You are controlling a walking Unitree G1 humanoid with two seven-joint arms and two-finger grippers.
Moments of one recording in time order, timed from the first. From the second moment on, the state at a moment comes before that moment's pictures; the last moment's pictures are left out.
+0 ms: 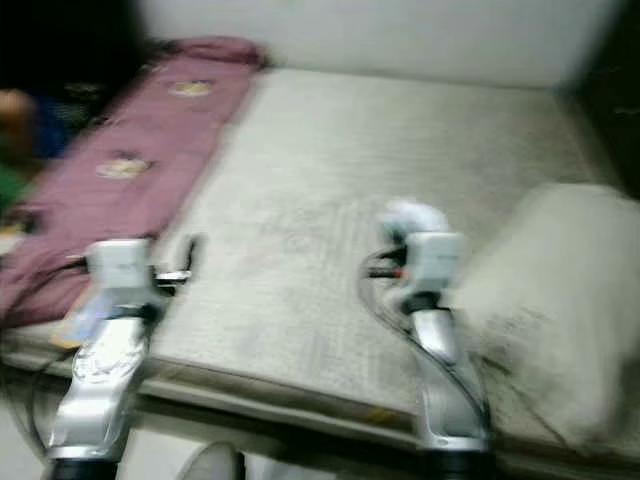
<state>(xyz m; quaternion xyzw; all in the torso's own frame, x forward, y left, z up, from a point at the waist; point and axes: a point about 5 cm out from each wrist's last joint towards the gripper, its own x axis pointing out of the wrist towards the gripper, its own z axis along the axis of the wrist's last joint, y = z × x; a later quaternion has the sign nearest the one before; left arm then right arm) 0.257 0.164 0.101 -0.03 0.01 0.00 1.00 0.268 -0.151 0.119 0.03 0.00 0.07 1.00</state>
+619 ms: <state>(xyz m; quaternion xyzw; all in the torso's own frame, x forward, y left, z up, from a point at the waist) 0.253 0.159 0.094 -0.05 0.02 0.01 1.00 0.272 -0.152 0.122 0.03 0.00 0.07 1.00</state>
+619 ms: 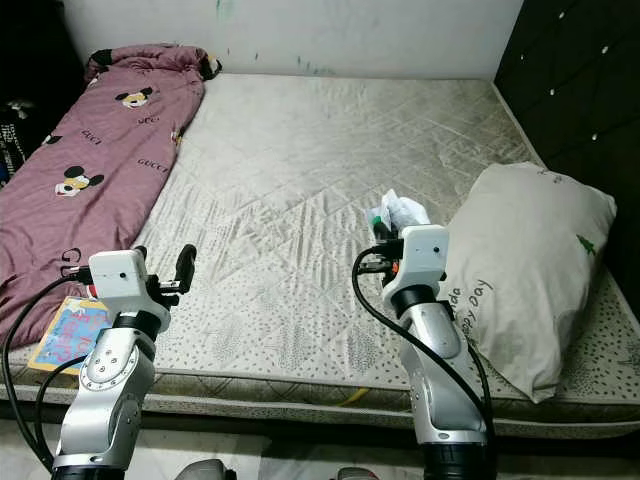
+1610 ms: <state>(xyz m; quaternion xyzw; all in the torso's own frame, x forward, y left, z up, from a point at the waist) 0.257 0.159 0.097 -0.05 0.02 0.01 1.00 0.273 -0.149 0.122 0.02 0.00 0.09 1.00</state>
